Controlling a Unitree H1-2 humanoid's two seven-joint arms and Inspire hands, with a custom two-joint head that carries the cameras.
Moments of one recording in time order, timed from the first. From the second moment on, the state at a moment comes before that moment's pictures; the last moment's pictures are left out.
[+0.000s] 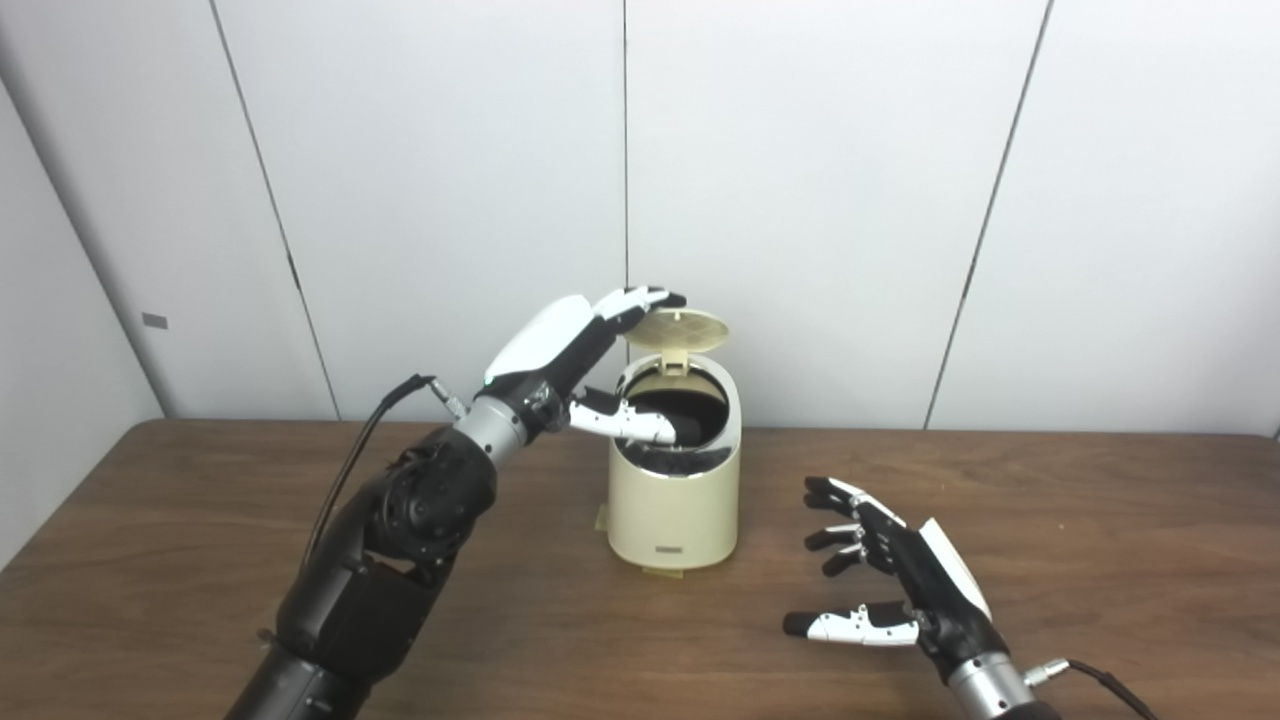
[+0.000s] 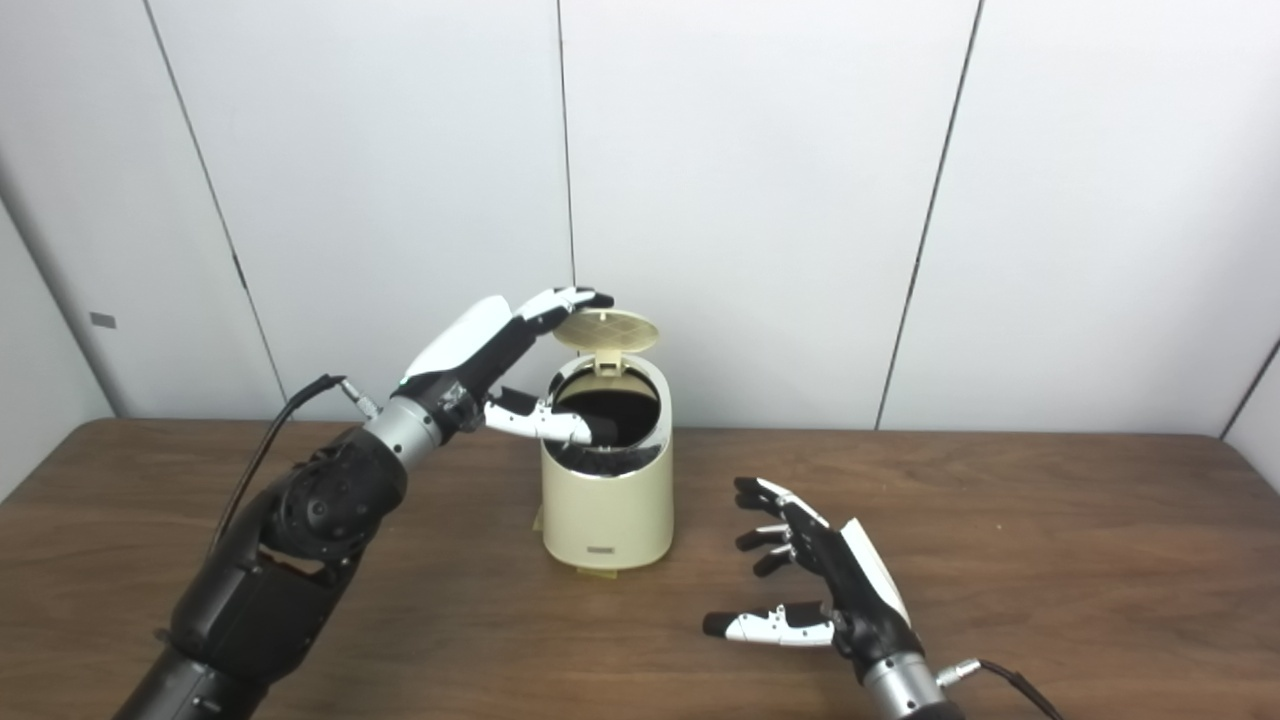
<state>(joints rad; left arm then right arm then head) -0.71 0.32 -0.28 0.14 0.49 0.03 -0.30 -0.23 -0.17 0.07 0.11 -0.24 -0.12 0.08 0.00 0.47</state>
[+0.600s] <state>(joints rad) -0.72 0.40 -0.35 0.07 0.64 0.01 -0.41 -0.23 -0.15 0.07 0.11 -0.25 -0.12 0.08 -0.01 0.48</state>
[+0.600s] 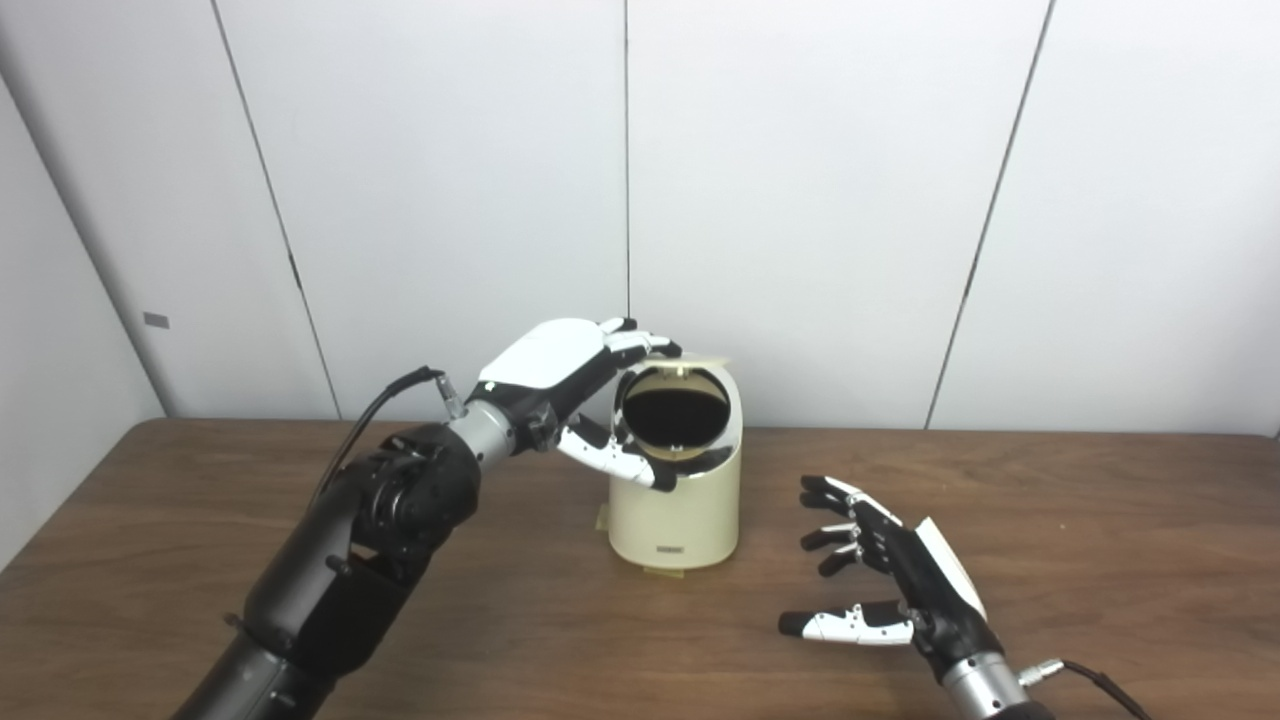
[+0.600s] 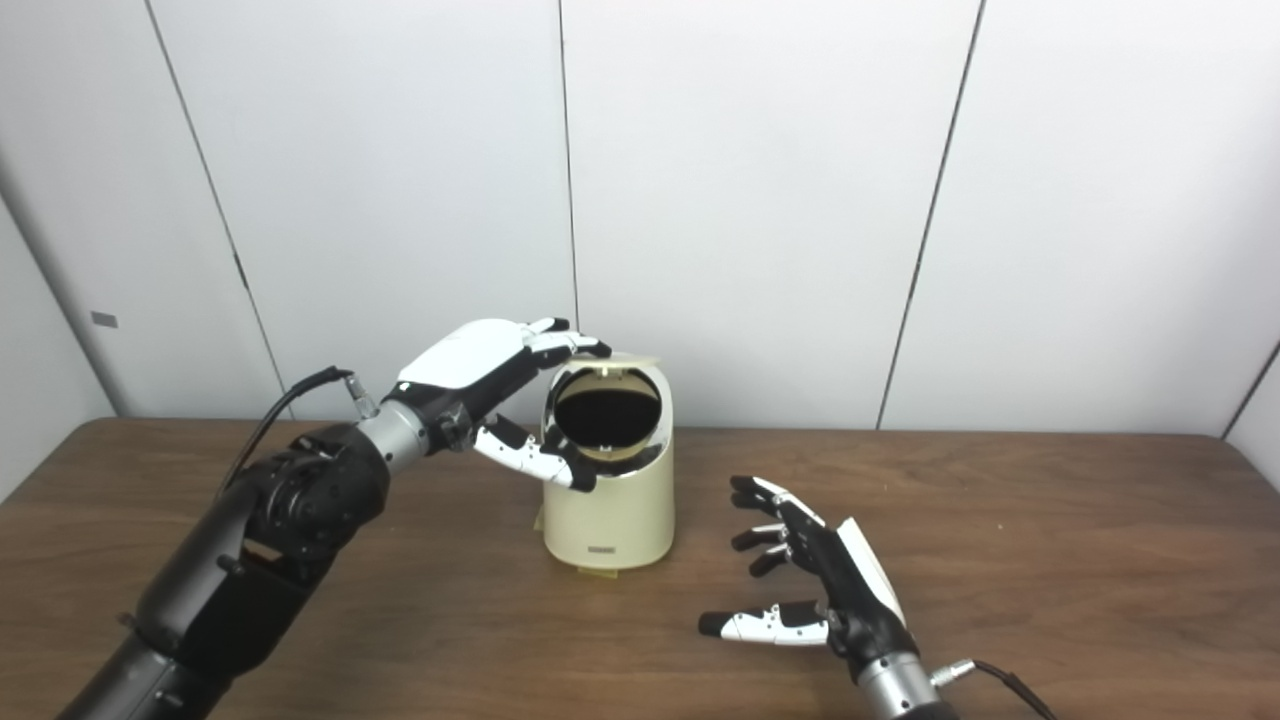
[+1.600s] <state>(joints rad) -0.66 0.44 -0.35 -0.10 0.68 -0.02 -0.51 -0.23 -0.14 0.07 0.10 -0.25 -0.08 0.08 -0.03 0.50</state>
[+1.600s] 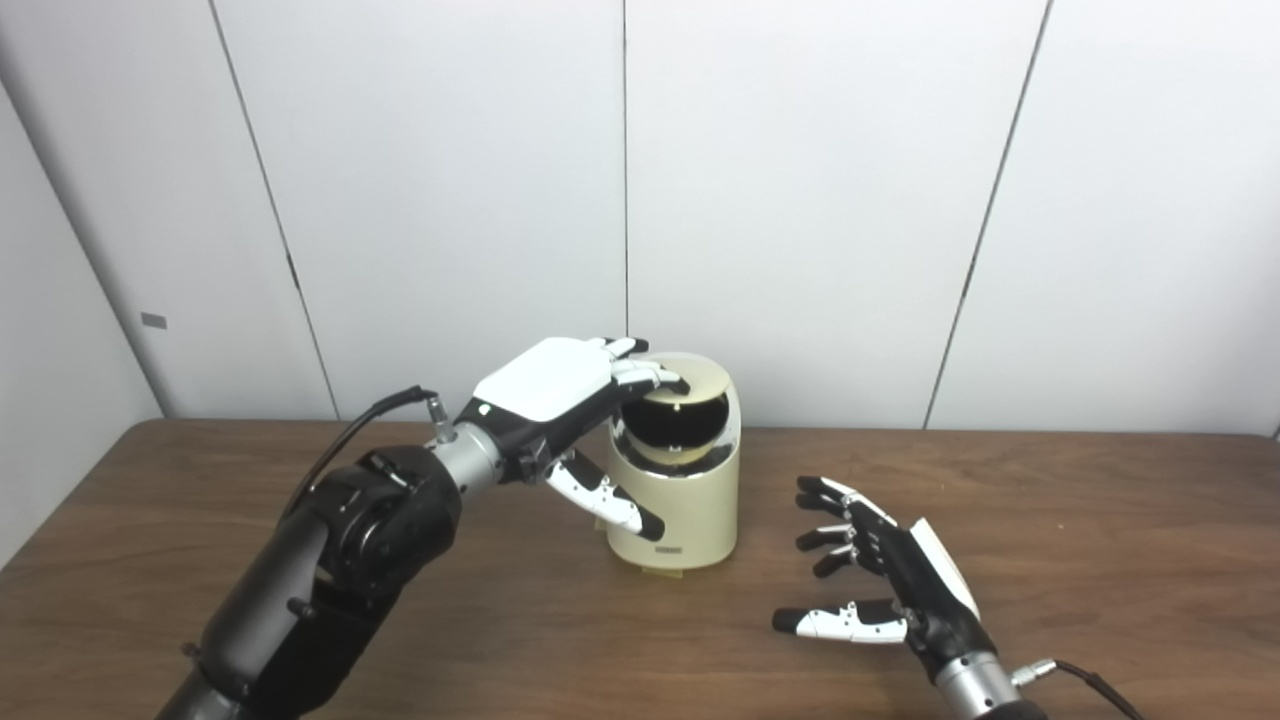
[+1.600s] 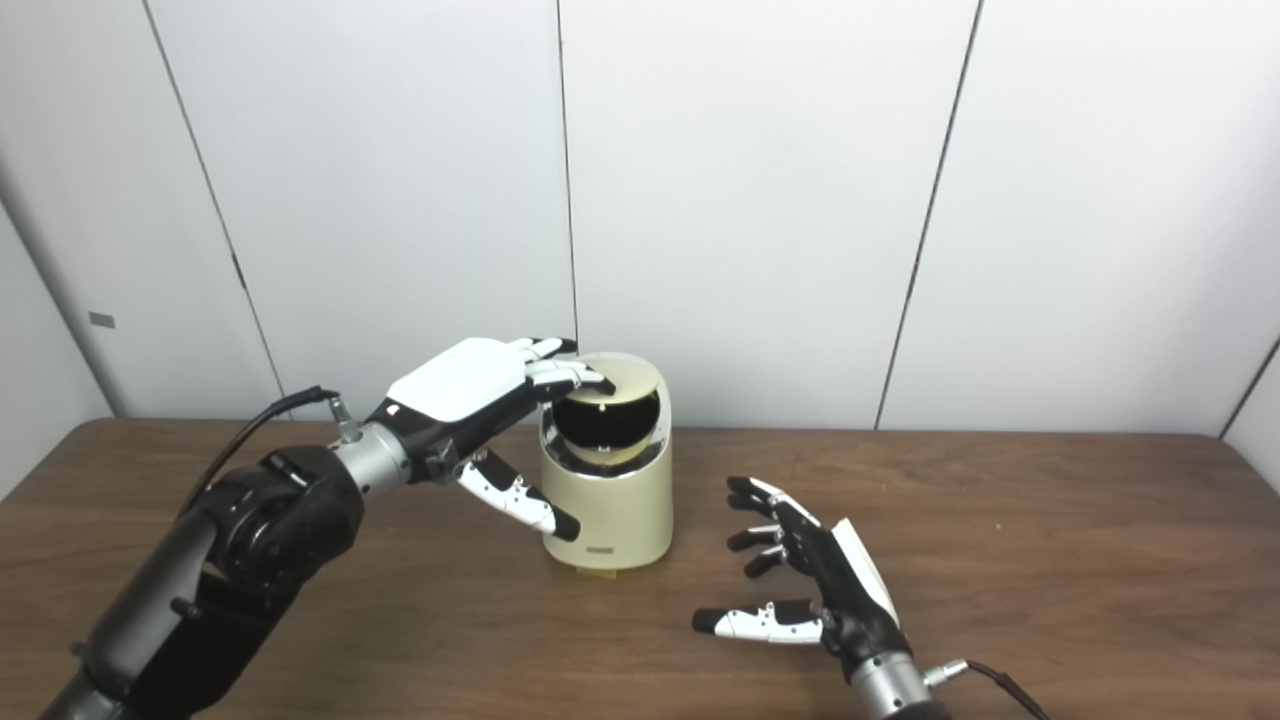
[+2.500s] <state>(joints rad) -0.68 0.43 -0.46 -0.01 0.94 -0.09 -0.47 -0.23 -0.14 0.07 0.07 -0.26 -0.07 0.08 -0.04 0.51</state>
